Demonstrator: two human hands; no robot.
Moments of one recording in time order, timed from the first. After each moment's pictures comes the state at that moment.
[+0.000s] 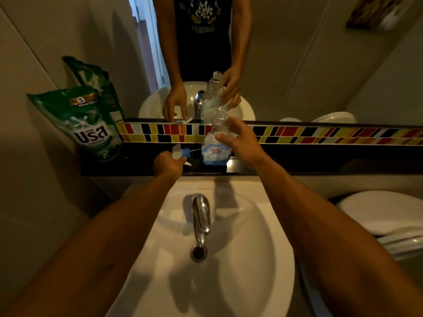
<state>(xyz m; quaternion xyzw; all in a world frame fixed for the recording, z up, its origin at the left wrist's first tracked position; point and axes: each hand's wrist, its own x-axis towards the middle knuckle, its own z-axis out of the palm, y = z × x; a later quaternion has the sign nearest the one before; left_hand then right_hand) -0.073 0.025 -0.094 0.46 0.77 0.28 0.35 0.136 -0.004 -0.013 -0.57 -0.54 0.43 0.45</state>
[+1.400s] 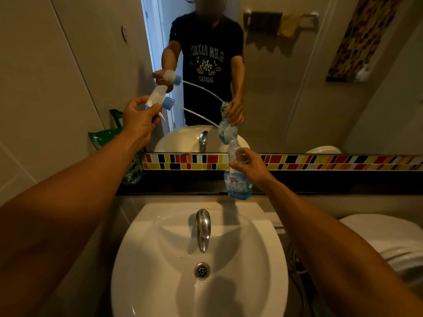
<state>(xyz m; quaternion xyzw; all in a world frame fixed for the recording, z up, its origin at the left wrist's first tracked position) -0.146 0.005 0.150 0.42 0.46 0.62 0.47 0.165 -0.080 0.034 -0.60 -0.57 0.36 0.43</state>
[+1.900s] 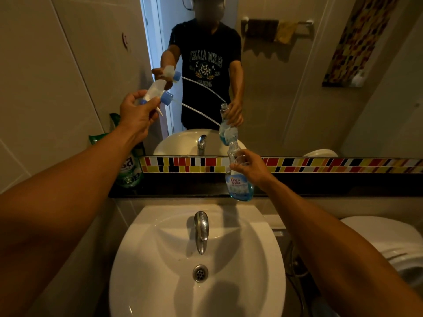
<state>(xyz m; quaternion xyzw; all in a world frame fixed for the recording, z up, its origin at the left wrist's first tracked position) -0.146 -0.003 0.174 0.45 0.44 0.62 0.46 0.175 -0.085 0.044 -0.59 -0.58 0.36 0.42</state>
